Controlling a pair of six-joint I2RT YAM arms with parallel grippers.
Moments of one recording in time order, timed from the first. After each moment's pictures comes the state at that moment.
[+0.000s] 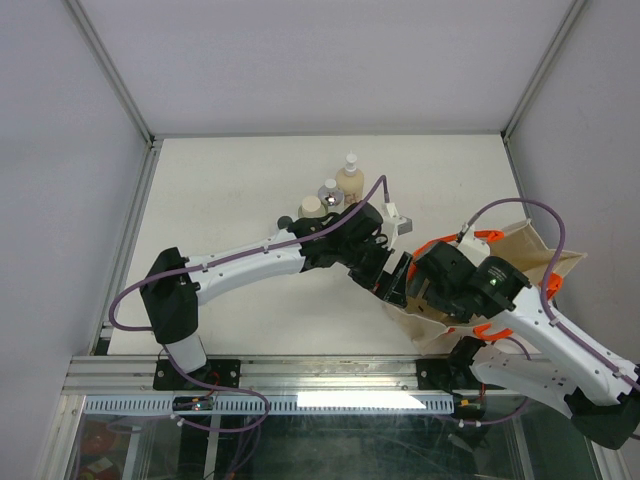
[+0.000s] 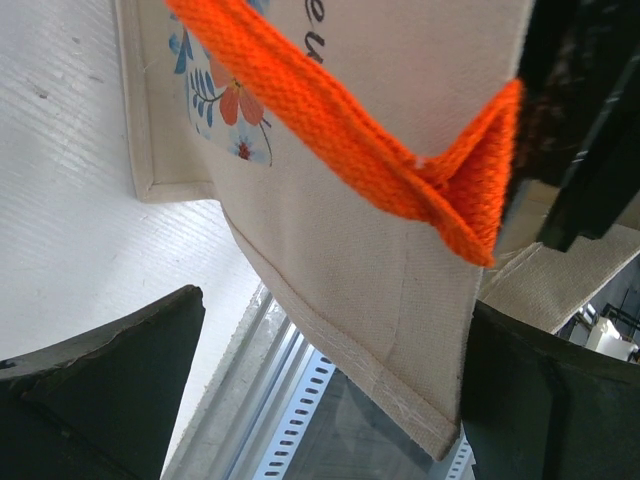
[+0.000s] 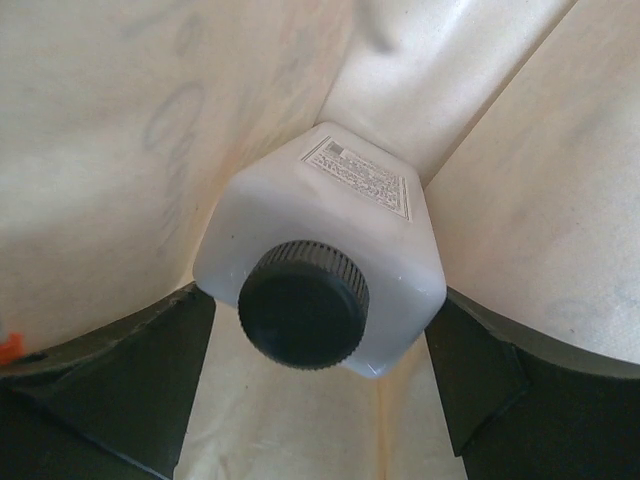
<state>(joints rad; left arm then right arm) -1.08 1.73 1.46 -0.49 0.44 -0.50 0.82 0.89 0.95 -1.35 0.42 1.19</state>
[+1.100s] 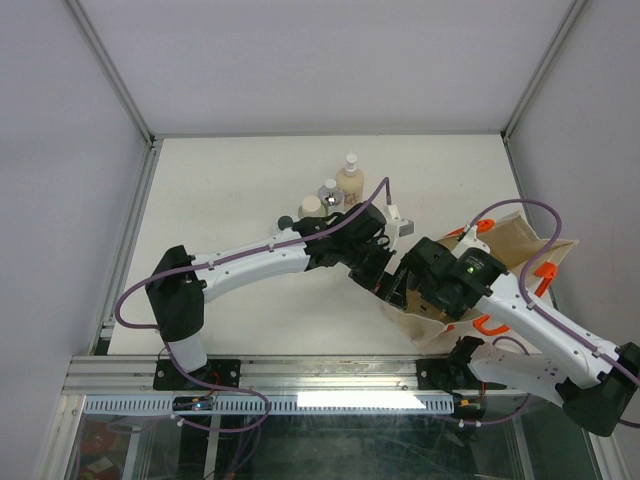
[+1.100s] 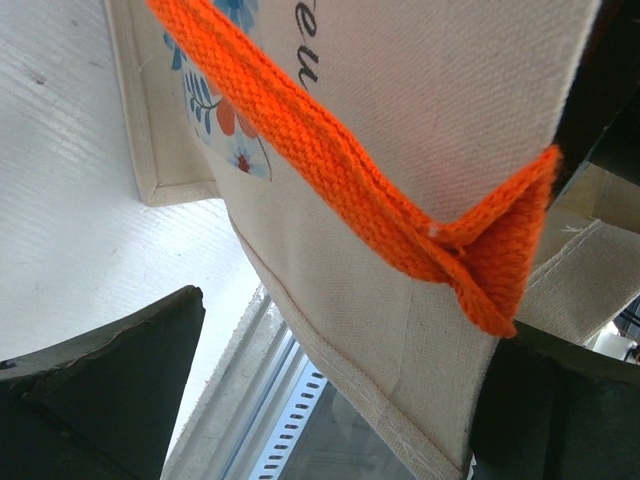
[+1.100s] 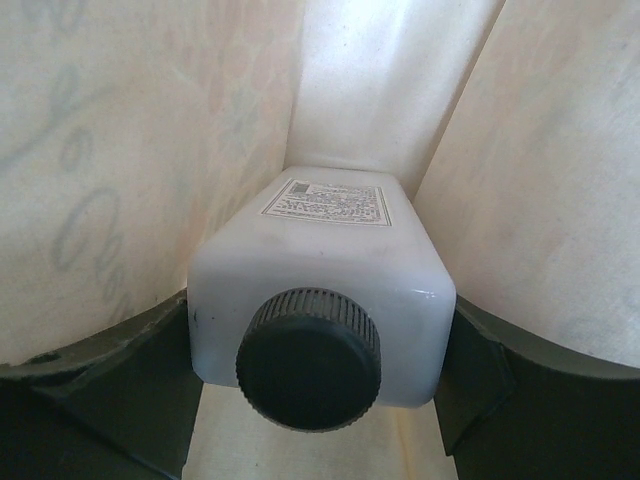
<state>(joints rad) -1.08 1.76 1.48 -0.52 0.45 -0.50 0.81 0.96 0.93 -1.35 0.50 1.36</state>
